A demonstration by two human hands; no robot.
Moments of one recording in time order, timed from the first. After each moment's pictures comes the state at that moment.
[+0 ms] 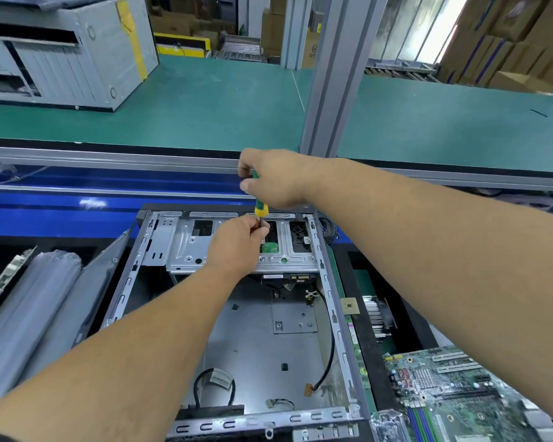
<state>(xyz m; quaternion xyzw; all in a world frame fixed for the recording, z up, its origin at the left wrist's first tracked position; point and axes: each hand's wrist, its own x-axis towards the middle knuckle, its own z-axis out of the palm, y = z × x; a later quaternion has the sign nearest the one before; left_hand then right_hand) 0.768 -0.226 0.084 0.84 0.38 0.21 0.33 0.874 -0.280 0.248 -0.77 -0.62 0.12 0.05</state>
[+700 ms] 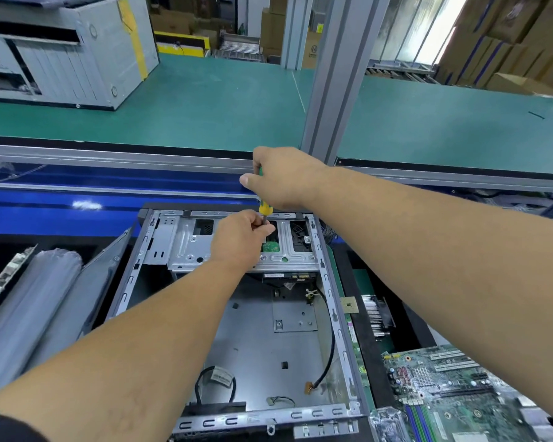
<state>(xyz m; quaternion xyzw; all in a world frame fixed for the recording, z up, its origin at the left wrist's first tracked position) 0.776 -0.224 0.087 0.80 0.40 0.23 0.37 0.874 -0.279 0.240 -0.82 -0.57 0.05 0.07</state>
